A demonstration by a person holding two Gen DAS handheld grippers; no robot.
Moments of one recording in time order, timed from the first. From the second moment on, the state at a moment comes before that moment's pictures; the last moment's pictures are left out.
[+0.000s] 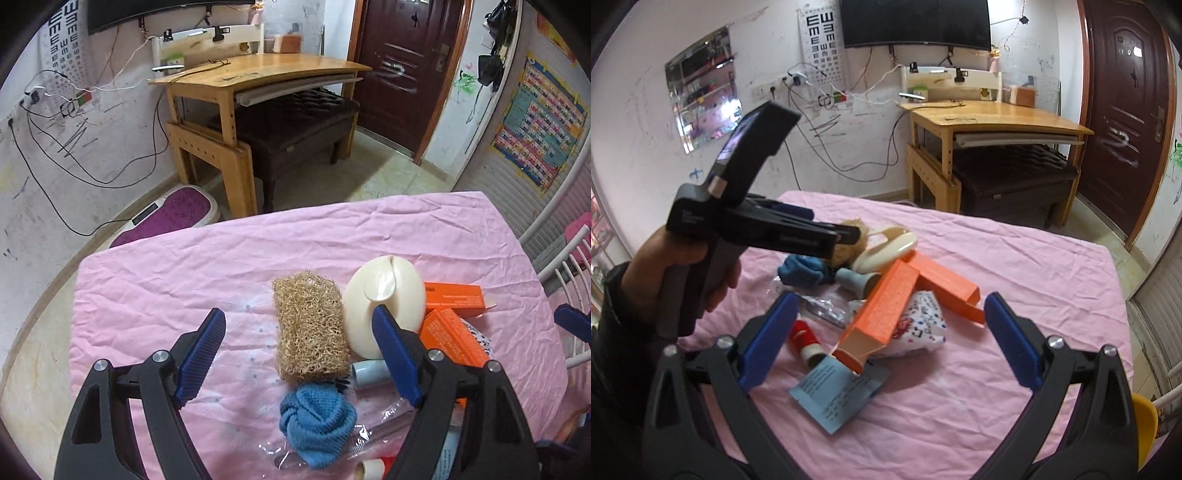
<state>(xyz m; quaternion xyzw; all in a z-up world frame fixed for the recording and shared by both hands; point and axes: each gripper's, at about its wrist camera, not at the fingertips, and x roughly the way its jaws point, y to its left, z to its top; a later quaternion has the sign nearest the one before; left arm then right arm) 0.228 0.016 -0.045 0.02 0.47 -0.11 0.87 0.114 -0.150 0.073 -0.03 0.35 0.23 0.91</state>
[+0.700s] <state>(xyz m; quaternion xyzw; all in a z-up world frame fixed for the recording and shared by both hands) 0.175 0.059 -0.028 0.00 0.44 -0.13 0.89 0.156 -0.106 0.045 -0.05 0.41 0.22 0.89</state>
